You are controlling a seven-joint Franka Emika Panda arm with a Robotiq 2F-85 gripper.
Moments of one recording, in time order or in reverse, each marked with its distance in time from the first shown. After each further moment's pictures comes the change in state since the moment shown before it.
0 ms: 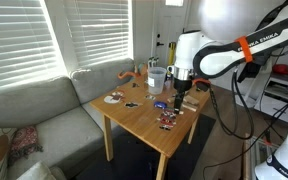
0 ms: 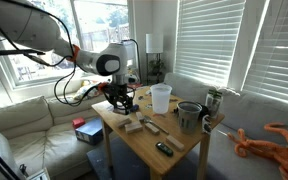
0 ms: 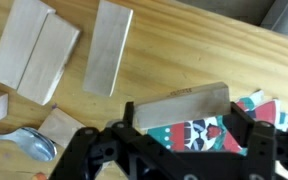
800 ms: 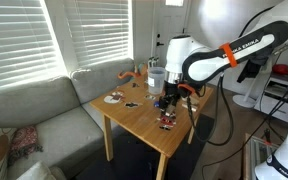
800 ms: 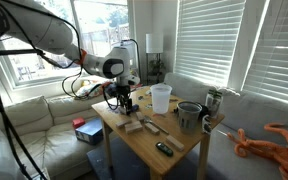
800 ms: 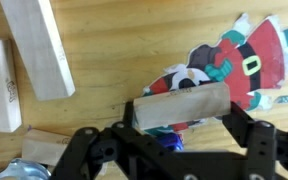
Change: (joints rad) arm -0.006 0.118 0.036 0.076 -0.005 0.080 0.445
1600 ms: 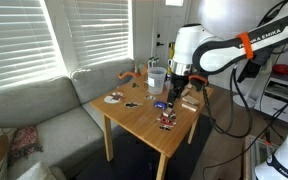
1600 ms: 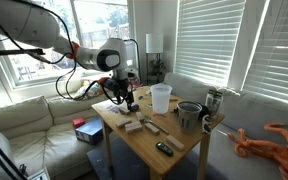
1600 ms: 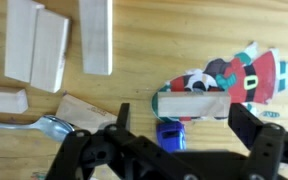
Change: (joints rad) arm -0.009 -0.121 -0.011 -0.033 -0.031 -0.062 -0.240
